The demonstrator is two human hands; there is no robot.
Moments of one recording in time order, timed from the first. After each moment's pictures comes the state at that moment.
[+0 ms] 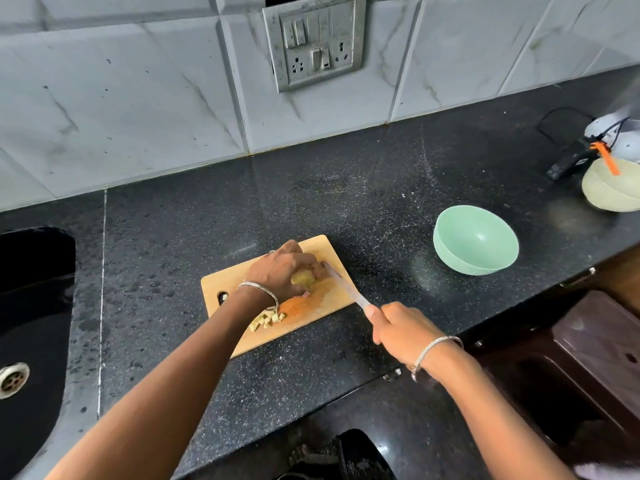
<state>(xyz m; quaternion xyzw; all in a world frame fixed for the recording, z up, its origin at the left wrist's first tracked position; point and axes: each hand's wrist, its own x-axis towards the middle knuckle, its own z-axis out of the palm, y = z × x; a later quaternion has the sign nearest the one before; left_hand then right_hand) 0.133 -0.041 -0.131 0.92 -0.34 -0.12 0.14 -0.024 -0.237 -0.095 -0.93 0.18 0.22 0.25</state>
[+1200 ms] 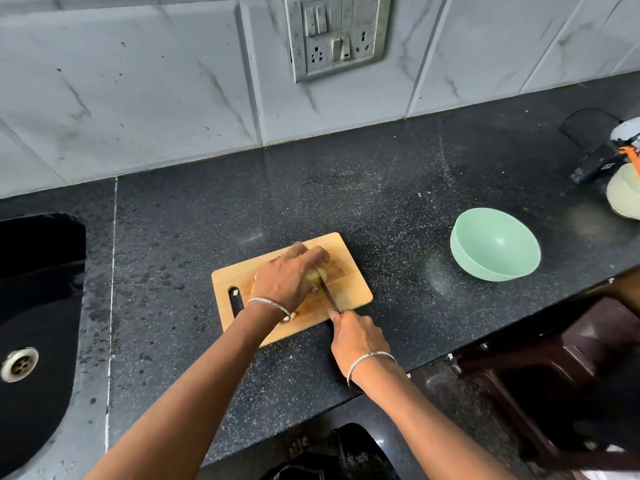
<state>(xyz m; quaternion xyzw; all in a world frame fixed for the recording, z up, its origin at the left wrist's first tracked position) 0.112 -0.036 -0.136 0.95 -0.27 -0.06 0.15 -0.002 -0.154 -0.133 -0.94 0.21 0.16 0.22</state>
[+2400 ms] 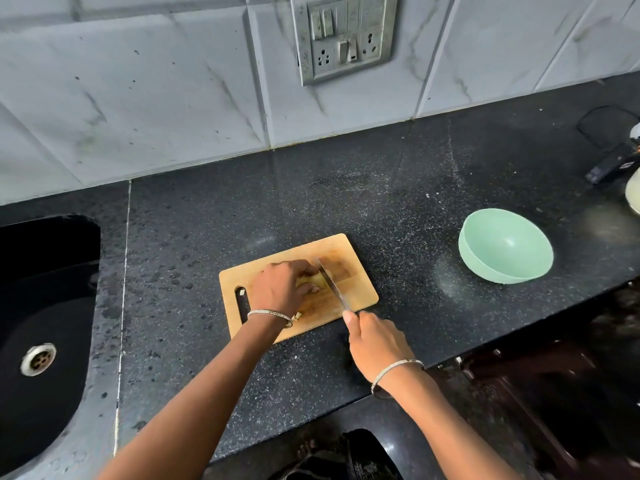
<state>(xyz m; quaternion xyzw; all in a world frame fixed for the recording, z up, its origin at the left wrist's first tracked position) 0.105 -0.026 -0.154 0.96 -0.14 -0.02 0.23 -0.013 -0.177 -0.125 -0.94 0.16 0.16 0.25</state>
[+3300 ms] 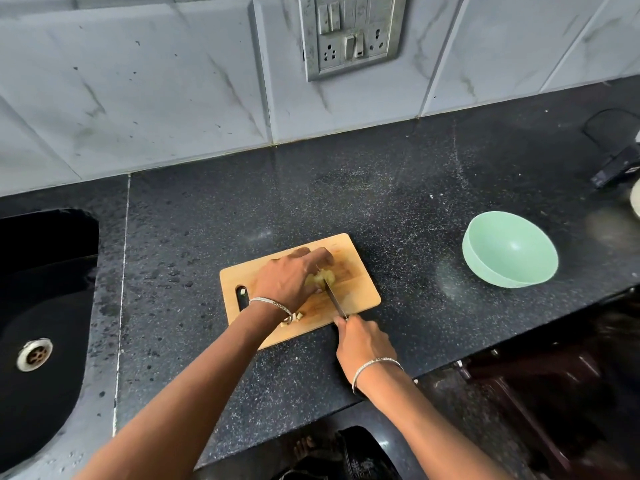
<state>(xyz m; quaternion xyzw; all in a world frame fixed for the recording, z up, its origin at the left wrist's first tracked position) 0.114 -0.030 -0.133 0.95 -0.27 -0.06 0.14 -0.003 -0.154 -0.131 -0.94 0.20 0.17 0.21</state>
